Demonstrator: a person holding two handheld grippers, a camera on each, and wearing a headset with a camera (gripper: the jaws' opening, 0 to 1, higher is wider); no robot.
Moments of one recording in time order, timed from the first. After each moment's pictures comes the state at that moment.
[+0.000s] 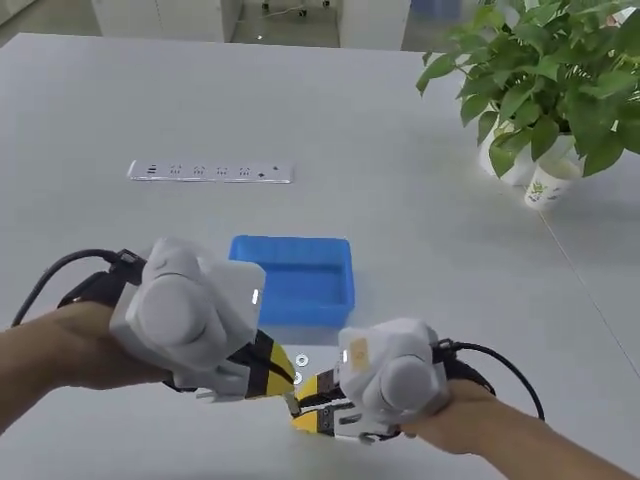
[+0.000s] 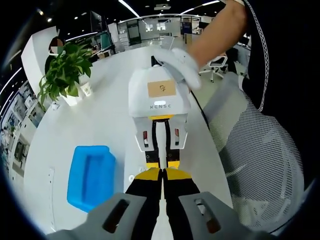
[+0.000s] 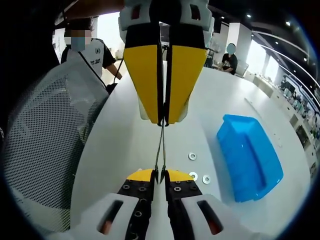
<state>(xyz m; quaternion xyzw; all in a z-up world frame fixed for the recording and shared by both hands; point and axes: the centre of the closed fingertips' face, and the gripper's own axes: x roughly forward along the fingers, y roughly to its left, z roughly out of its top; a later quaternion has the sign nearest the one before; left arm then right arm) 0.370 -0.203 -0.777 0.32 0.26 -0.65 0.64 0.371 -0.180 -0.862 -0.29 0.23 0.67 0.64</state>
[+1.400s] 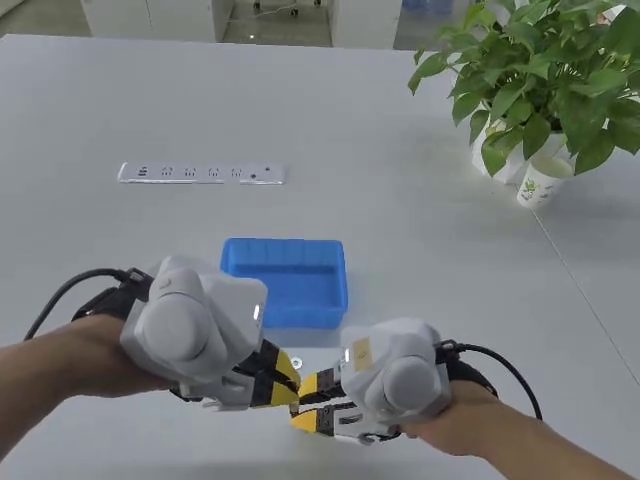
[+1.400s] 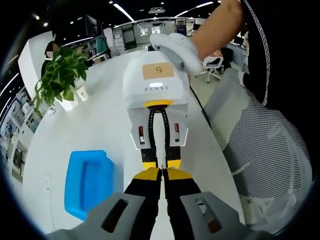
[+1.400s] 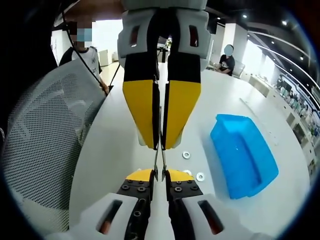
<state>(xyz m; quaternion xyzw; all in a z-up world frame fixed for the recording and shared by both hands) 0.377 -0.209 -0.793 0.32 0.23 -0.66 0.63 0.379 -0.185 -0.856 -0.29 0.23 0.66 0.66</state>
